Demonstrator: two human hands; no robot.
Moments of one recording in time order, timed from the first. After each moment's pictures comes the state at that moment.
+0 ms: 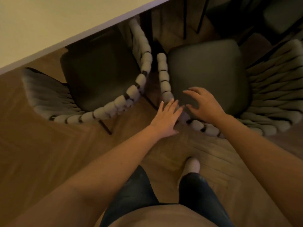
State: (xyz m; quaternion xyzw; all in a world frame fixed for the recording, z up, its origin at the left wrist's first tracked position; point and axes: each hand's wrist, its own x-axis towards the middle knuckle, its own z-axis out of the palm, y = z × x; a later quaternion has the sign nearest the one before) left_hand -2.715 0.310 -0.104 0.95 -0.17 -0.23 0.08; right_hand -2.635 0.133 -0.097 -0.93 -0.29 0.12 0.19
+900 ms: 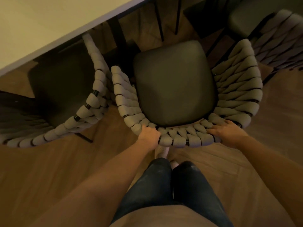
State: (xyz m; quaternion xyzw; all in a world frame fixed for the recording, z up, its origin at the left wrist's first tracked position) left_hand -2.645 0.162 -0.146 0.91 -0.13 -0.39 -0.09; right_hand -2.573 -0.145 -0.143 -0.85 -0.37 0.33 -0.18
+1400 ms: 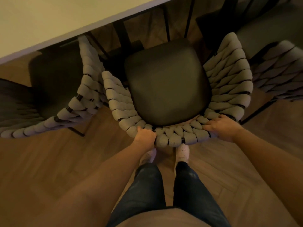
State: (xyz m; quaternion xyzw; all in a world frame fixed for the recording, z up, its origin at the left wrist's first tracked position) left_hand -2.568 0.082 -0.139 0.90 -0.03 -0.42 -0.05; right_hand -2.426 -0.190 -0.131 -0.79 -0.50 0.29 -0.21
